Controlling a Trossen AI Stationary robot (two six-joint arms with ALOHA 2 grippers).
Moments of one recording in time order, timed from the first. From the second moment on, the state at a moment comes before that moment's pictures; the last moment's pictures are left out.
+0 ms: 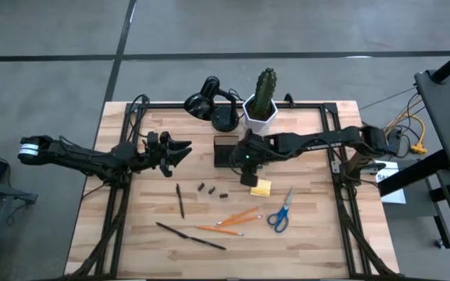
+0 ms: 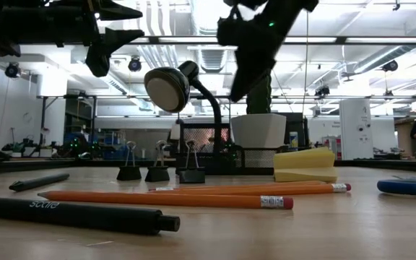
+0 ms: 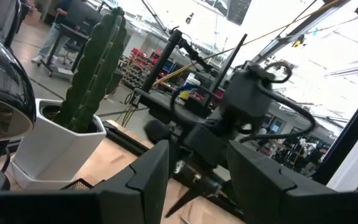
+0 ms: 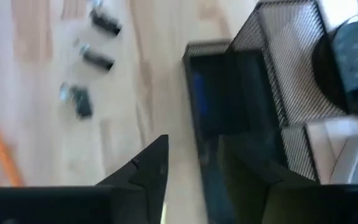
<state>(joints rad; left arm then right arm) -0.03 0.83 0.26 0.82 -0.29 -0.47 -0.01 1.71 1.33 -0.67 0.13 0.12</state>
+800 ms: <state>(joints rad) -0.03 0.83 0.26 0.82 -0.29 -0.47 0.27 1.72 1.24 -0.80 0.13 0.10</state>
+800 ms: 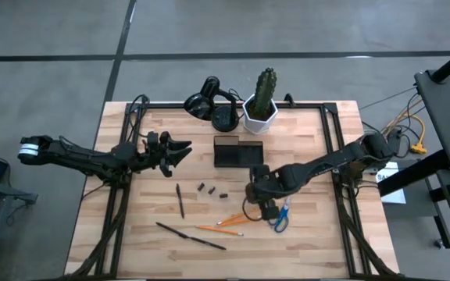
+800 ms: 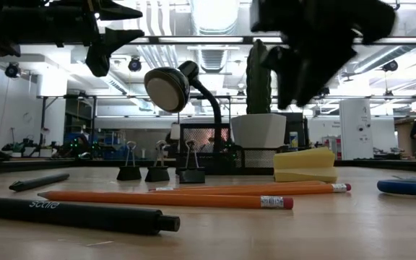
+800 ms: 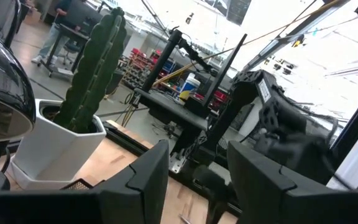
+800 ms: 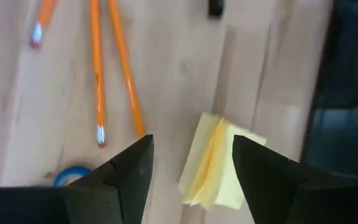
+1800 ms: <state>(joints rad) -0.03 0.84 0.26 0.81 -0.29 -0.47 0.24 1.72 0.95 -0.49 0.26 0.22</state>
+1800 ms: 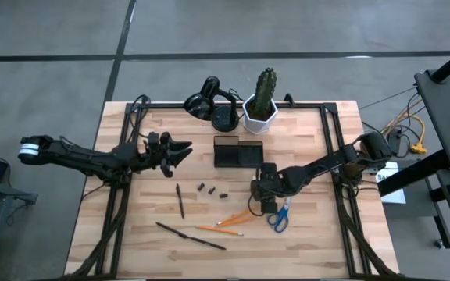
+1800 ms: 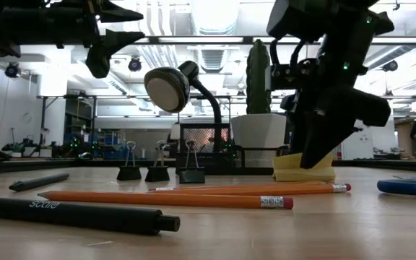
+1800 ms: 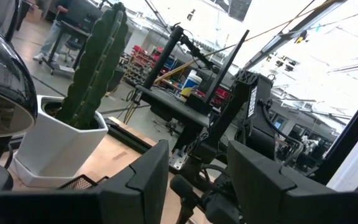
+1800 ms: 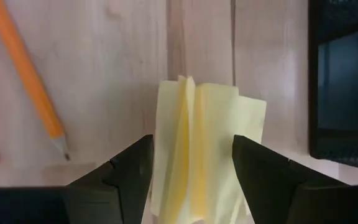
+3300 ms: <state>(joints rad) -0.03 0.87 0.26 0.81 -0.29 -0.49 0.24 1.71 0.86 -0.43 0.19 0.15</state>
